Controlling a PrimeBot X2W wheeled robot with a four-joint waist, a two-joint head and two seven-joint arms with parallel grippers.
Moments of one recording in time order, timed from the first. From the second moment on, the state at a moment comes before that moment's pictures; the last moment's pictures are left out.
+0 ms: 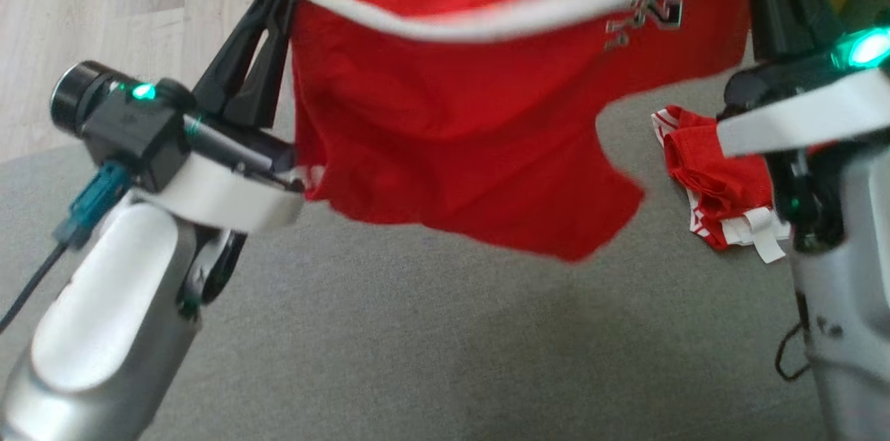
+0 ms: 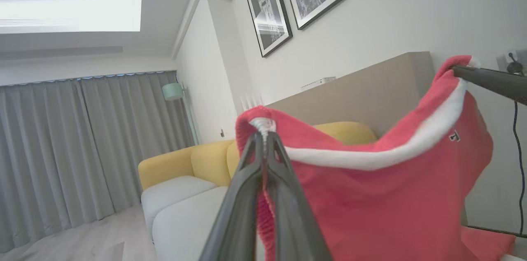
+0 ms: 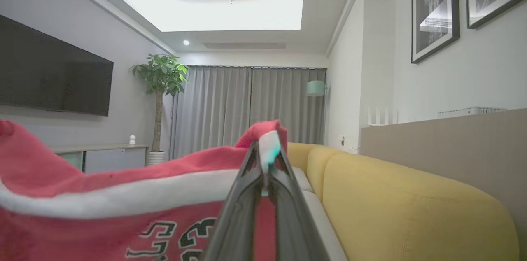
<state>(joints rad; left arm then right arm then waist) -0.58 0.42 -0.51 -0.04 -0.44 0.02 -0.05 -0.53 -0.20 0.14 0.02 0.28 0.12 0.02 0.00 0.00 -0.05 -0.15</state>
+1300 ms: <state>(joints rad) -1.25 0.28 -0.59 0.75 -0.52 -0.13 -0.24 -1.24 -0.15 0.19 1.02 0.10 0.12 -0.24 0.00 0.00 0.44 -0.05</state>
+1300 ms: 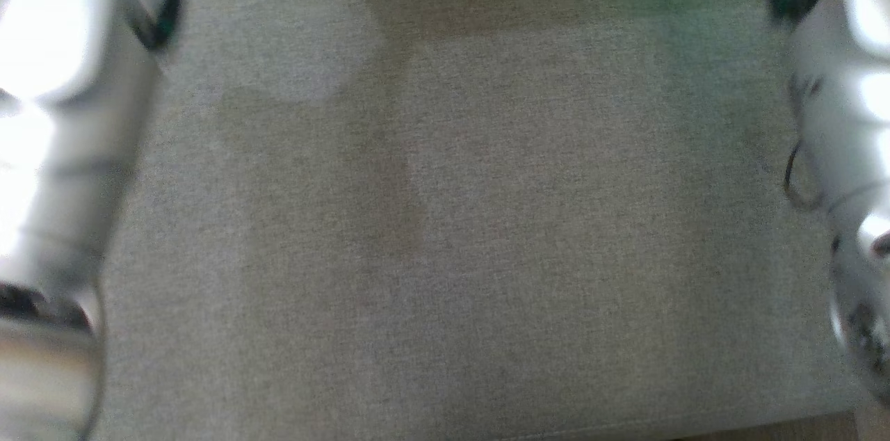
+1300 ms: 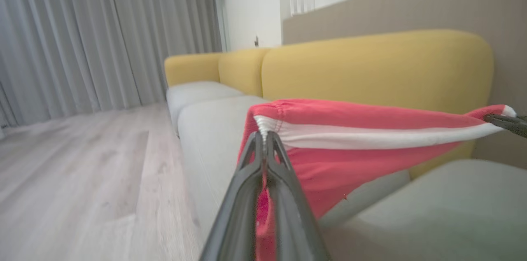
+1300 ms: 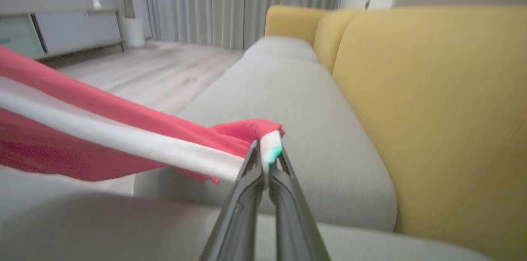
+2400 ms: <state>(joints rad) -0.34 0.42 -0.87 0.39 -0.55 -0.09 -0.25 -0.52 -0.73 0.94 0.50 0.91 0.12 0.16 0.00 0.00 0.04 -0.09</state>
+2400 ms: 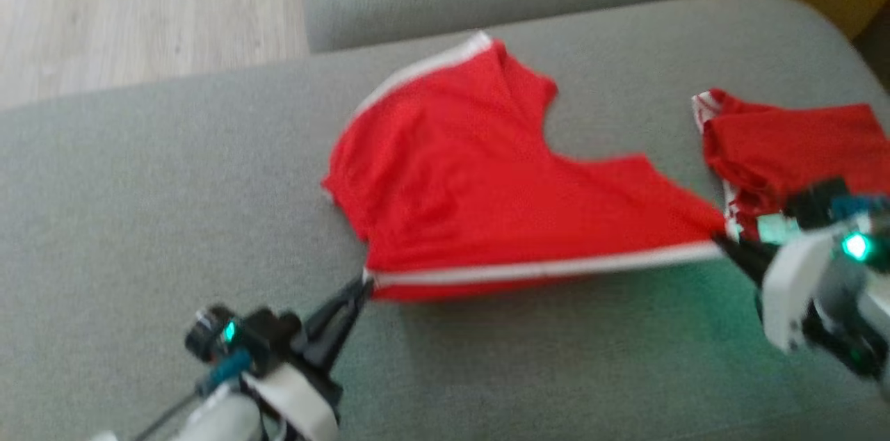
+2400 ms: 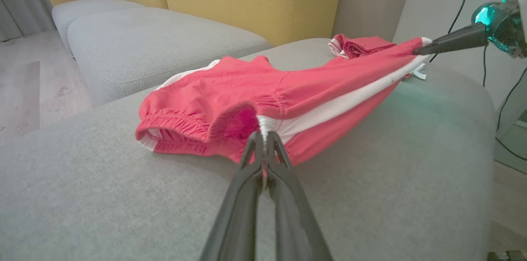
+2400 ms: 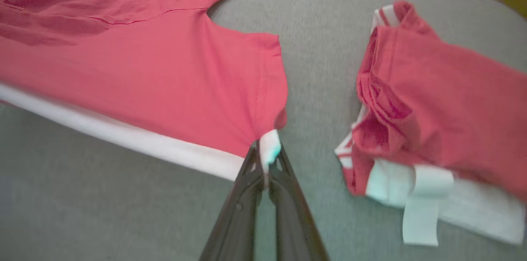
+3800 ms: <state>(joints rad) -0.70 0.28 -0.87 0.45 -0.54 -0.06 -0.12 -1.06 -0.67 0.84 0.67 0.63 0.12 0.34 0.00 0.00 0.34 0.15</state>
